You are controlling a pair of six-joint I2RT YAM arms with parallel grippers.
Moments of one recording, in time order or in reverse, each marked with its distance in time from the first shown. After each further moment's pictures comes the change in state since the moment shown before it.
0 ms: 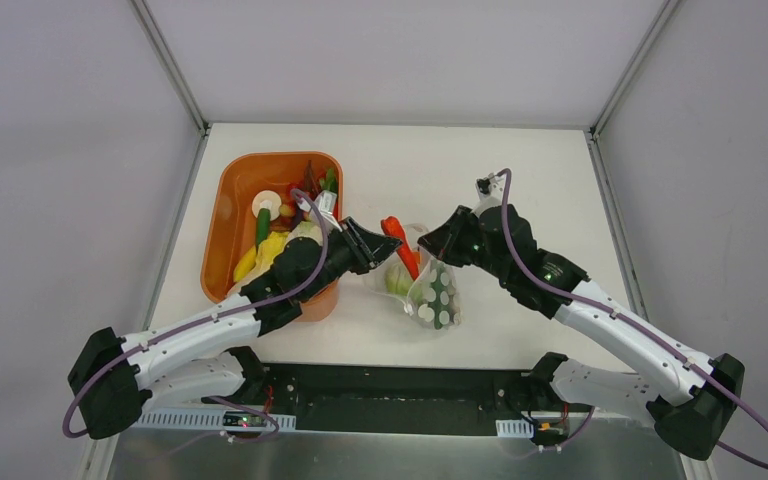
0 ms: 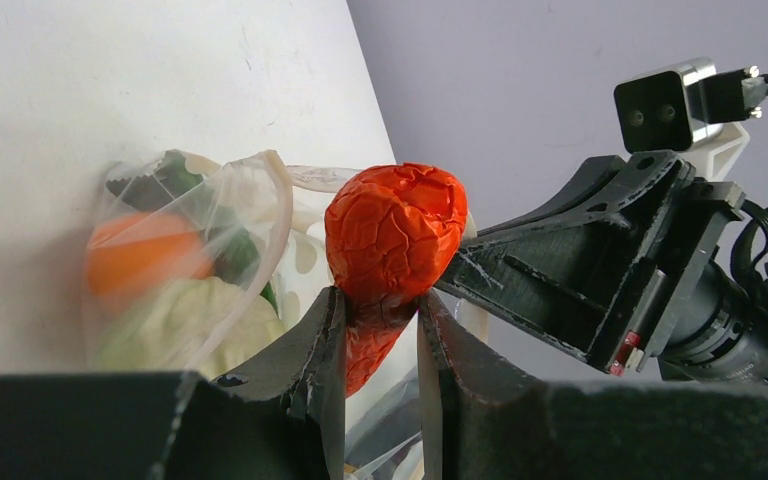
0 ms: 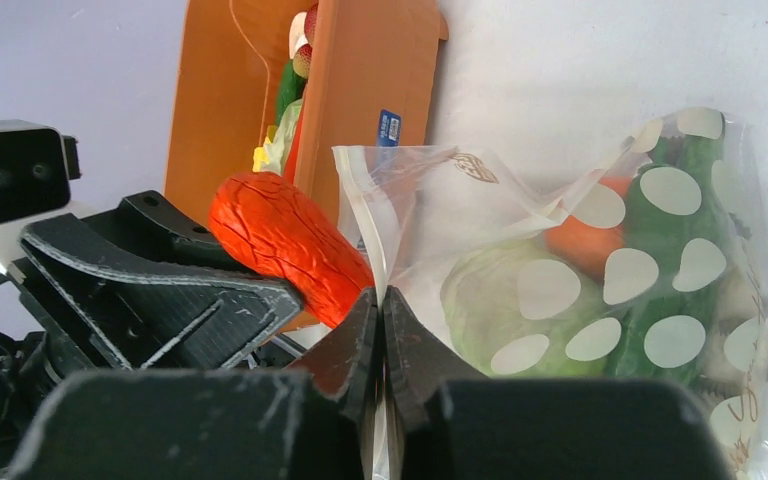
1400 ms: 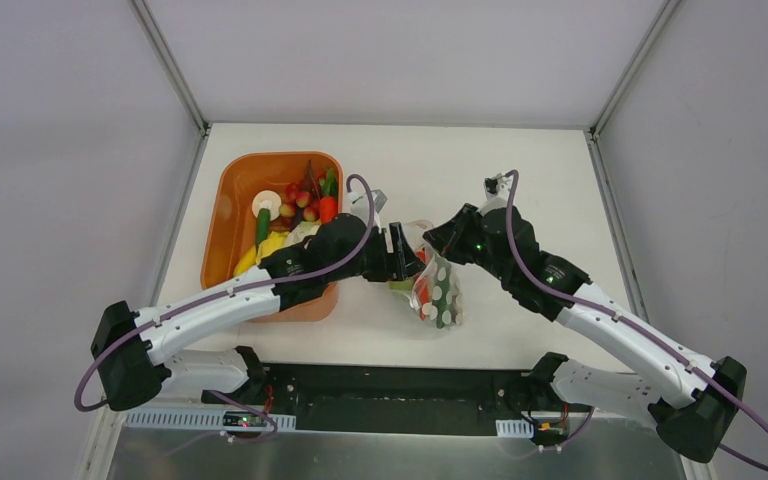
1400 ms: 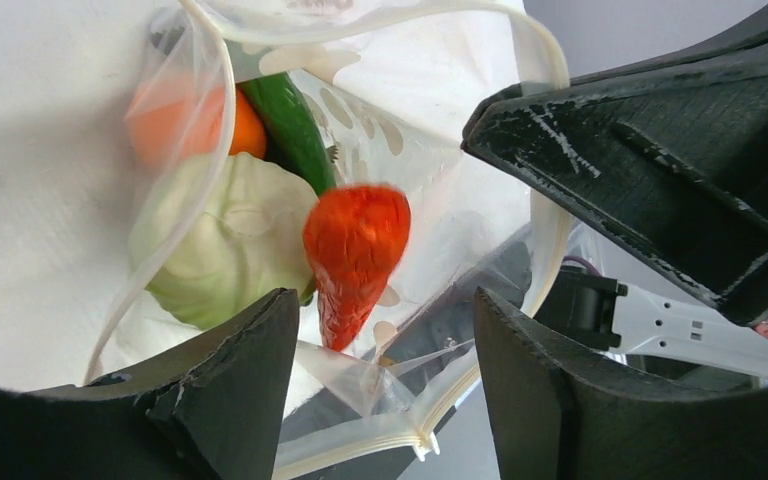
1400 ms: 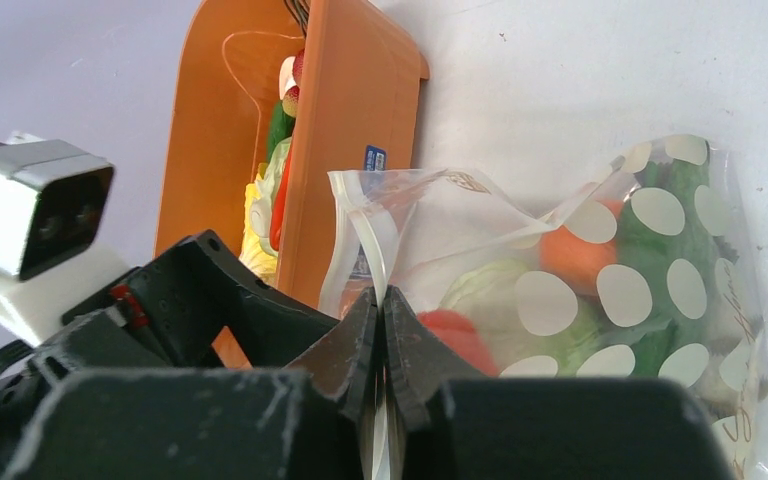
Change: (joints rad) left arm -0.081 0.200 0.316 -0.497 0.124 0.131; right arm 0.000 -0.019 -0.017 0.026 0.080 0.005
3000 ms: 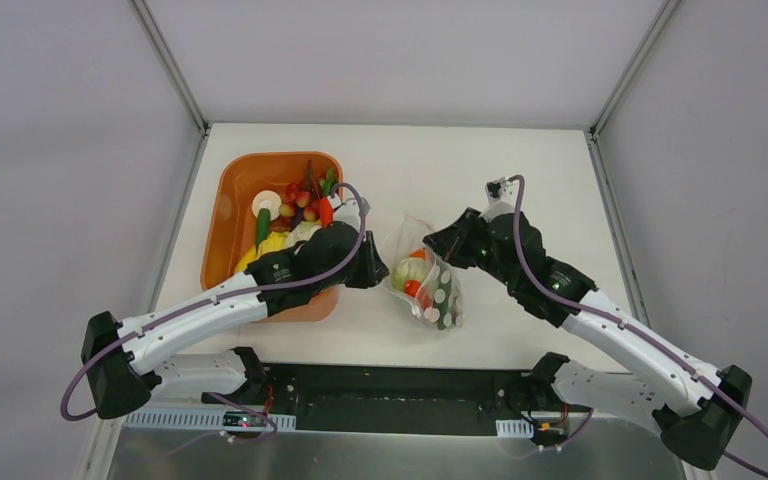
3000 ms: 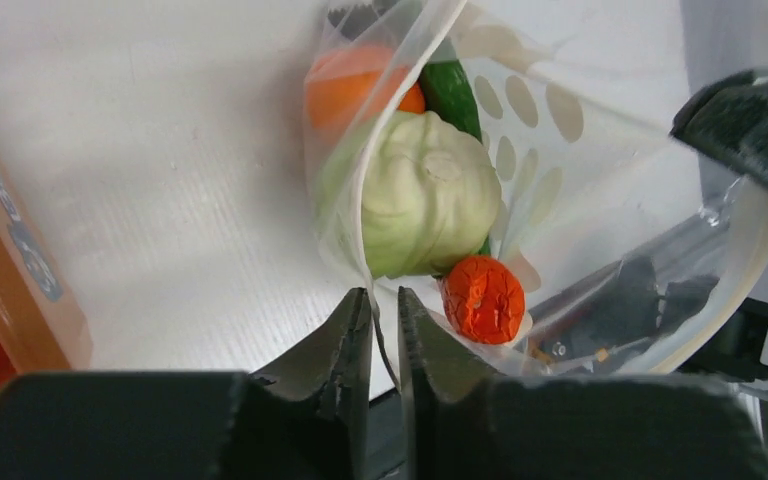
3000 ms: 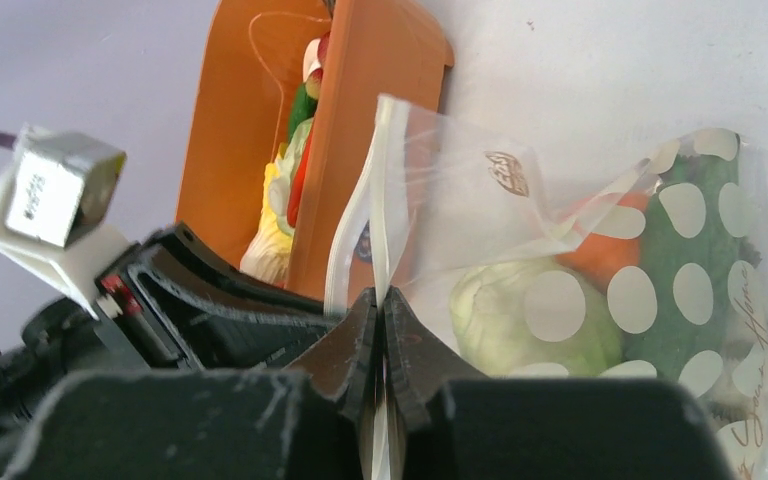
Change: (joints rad) left arm -0.013 -0.082 0.007 -0.259 -0.183 0.087; right arm -0.001 -0.042 -0.033 0.022 -0.035 -0.003
